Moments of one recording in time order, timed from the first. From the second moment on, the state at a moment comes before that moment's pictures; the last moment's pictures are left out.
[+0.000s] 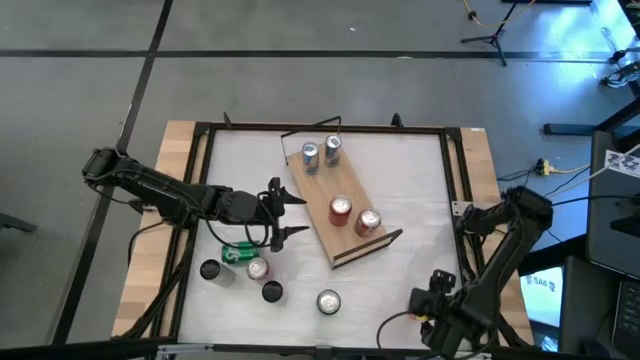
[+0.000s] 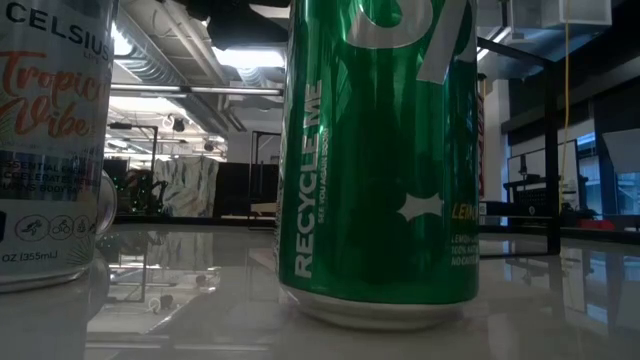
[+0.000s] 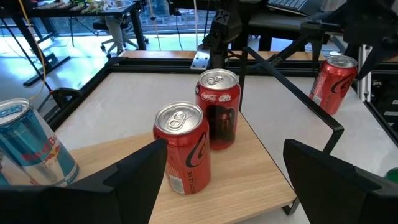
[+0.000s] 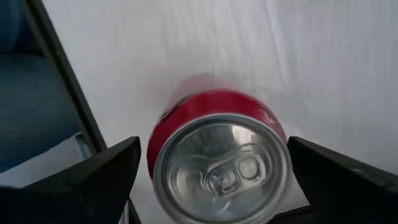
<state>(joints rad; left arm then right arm) -0.24 1.23 0.80 0.09 -0.38 -0.11 1.00 1.71 1.35 -1.15 0.06 1.28</state>
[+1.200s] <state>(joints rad) -0.24 1.23 0.80 0.10 -0.38 -0.11 0.89 1.65 1.35 -1.16 0.07 1.03</state>
